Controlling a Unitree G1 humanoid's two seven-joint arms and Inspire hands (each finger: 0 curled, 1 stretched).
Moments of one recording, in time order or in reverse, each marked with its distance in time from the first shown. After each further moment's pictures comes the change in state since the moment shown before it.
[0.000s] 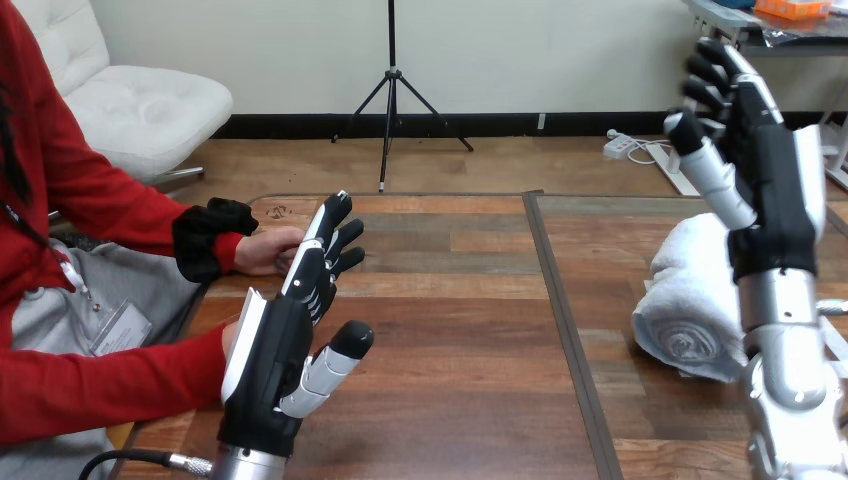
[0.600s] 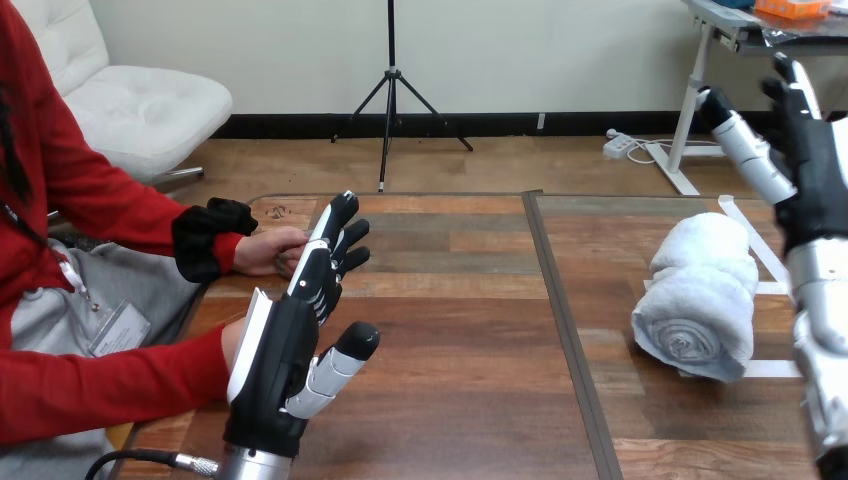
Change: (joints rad) left arm 0.001 -0.011 -0.005 0.000 0.005 -0.001 0.002; right arm -0.086 -0.139 0.001 -0.041 -0.071 0.466 0.004
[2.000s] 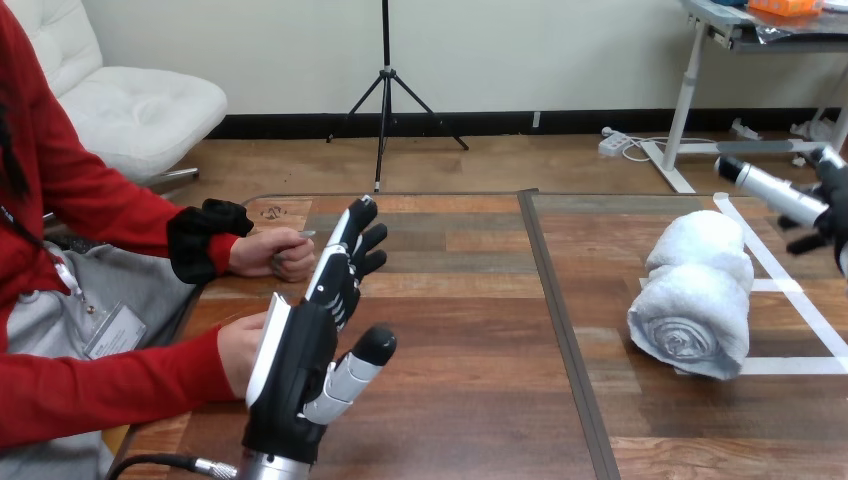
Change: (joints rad) left arm 0.012 -0.036 -0.025 0.000 0.002 0.000 -0.002; right arm -0.352 -0.187 0.164 0.655 -0.142 0.170 0.107
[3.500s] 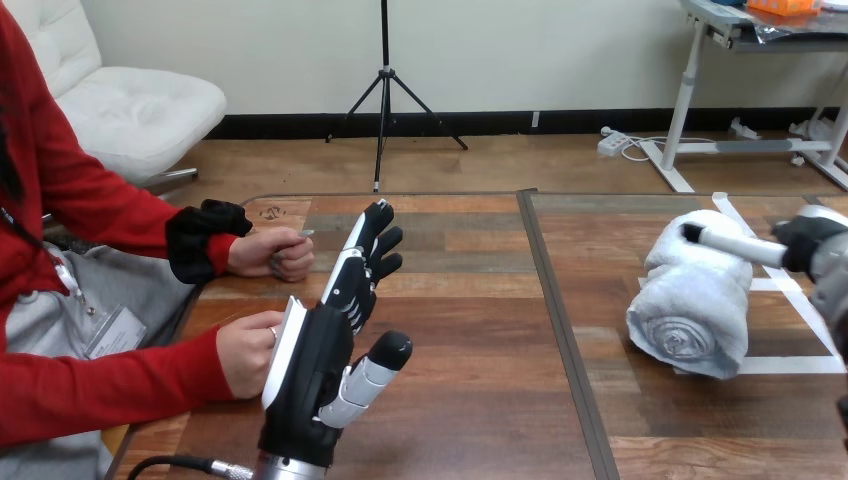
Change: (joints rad) left arm 0.004 -0.036 -0.024 -0.001 0.001 0.000 -0.003; right arm -0.182 0.043 0.333 0.216 -0.284 0.137 0.210
